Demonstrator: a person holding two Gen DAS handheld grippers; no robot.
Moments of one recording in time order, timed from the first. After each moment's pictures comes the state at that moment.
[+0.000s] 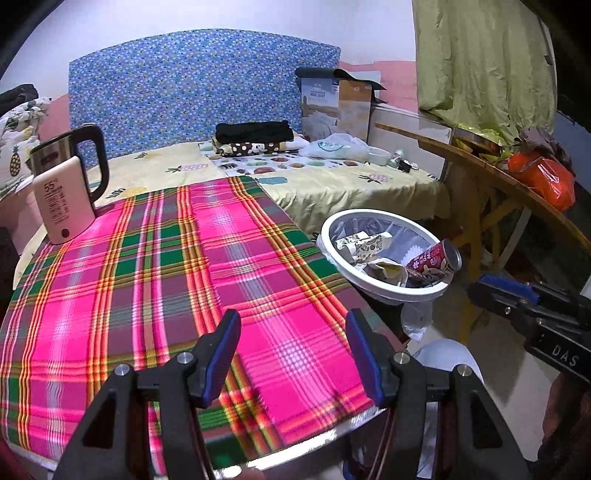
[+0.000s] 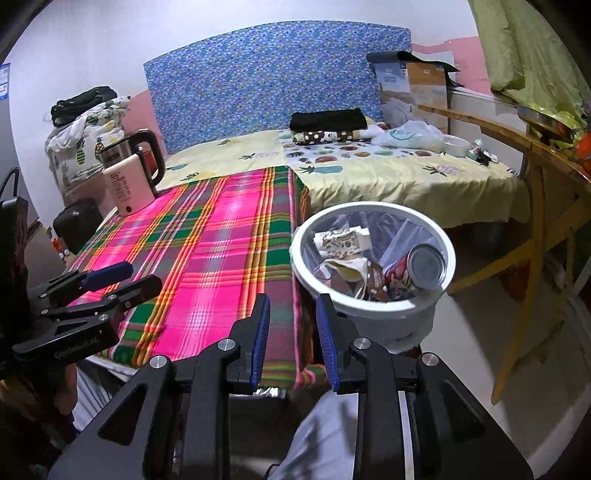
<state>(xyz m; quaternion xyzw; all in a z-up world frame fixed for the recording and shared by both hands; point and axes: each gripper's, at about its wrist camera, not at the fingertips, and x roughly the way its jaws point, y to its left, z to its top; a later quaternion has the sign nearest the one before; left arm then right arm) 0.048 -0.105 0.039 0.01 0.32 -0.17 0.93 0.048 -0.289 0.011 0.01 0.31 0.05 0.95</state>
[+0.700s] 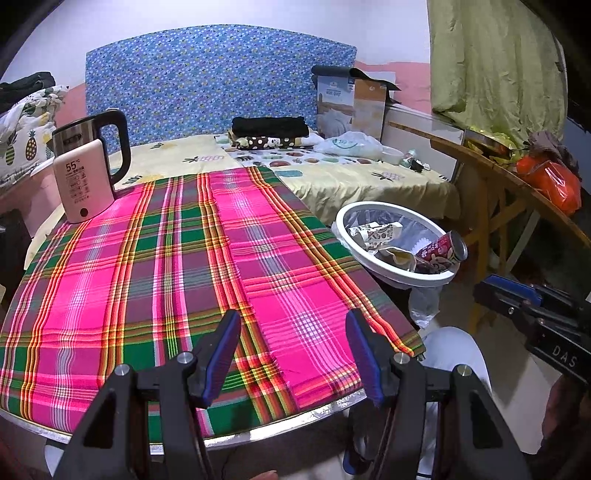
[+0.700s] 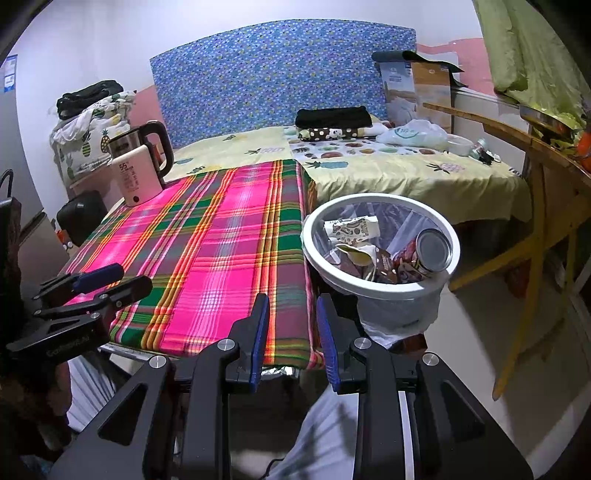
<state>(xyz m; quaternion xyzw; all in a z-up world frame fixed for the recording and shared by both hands) 0.029 -0.094 0.032 0.00 0.33 -0.14 0.93 0.036 -0.278 0.005 0.00 0.31 0.05 0.95</state>
